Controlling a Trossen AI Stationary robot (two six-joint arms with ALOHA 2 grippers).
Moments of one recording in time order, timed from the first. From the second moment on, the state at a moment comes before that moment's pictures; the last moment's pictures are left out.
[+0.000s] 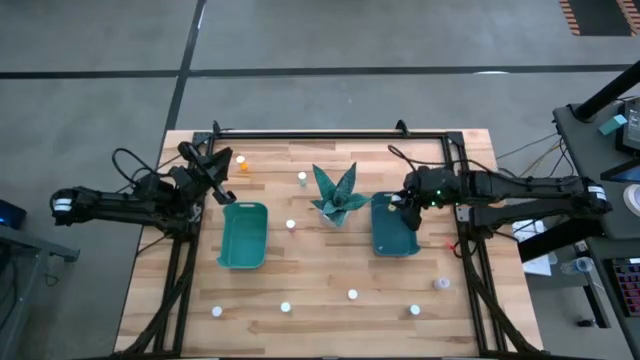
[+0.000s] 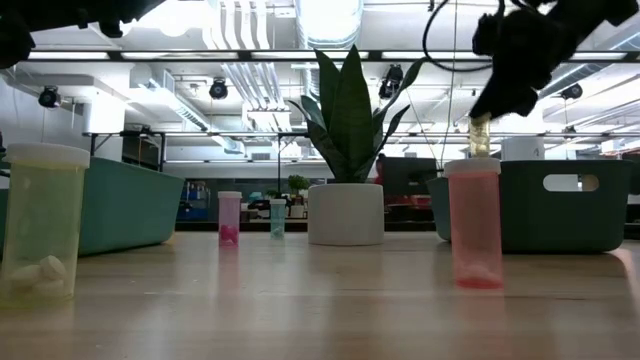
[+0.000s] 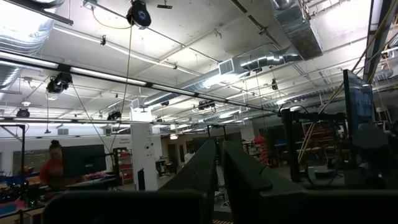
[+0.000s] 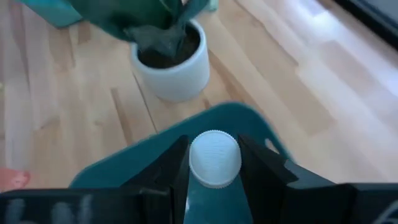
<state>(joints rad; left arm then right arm) 0.02 0.56 0.26 0.90 -0.50 0.48 -0.10 0.88 0.66 -0.54 0.09 0.32</state>
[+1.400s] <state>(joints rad) 0.02 0.56 0.26 0.89 -0.50 0.48 -0.06 1.12 0.45 -0.17 0.21 0.28</state>
